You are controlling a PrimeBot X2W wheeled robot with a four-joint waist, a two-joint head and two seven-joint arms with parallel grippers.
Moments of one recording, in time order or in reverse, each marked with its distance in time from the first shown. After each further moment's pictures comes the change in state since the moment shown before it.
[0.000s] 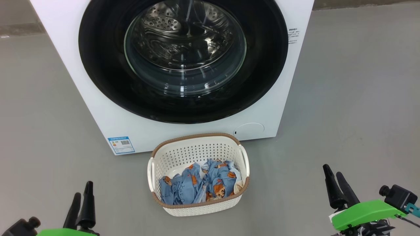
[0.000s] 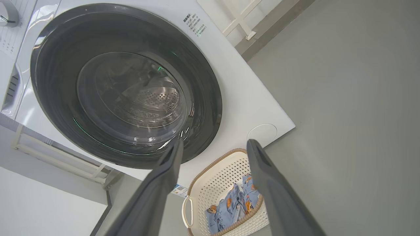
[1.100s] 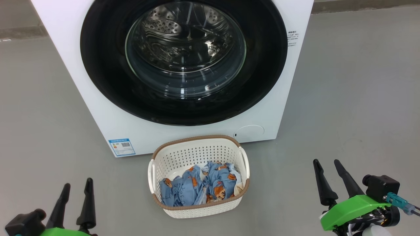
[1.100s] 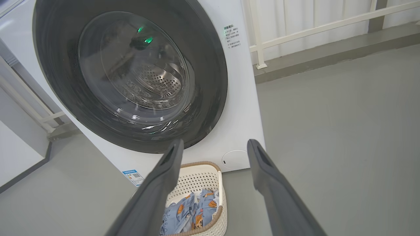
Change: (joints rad) left arm 0.004 0.035 0.007 -0.027 0.448 -0.002 -0.098; right arm -0.044 -0.001 0.007 0.017 -0.462 0.004 -0.095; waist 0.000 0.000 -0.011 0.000
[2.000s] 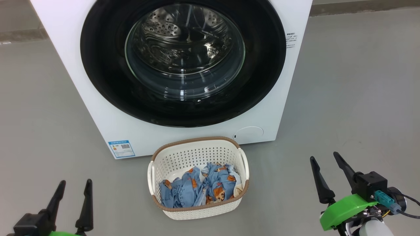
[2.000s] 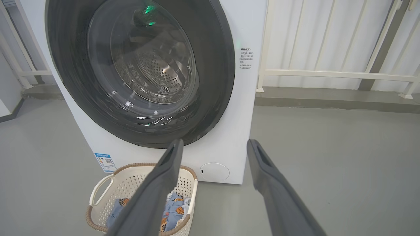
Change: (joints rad) left arm 0.000 0.028 0.010 0.016 0.274 -0.007 -0.075; right arm -0.022 -0.002 -0.020 0.002 -0.320 0.006 -0.073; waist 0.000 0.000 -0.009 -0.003
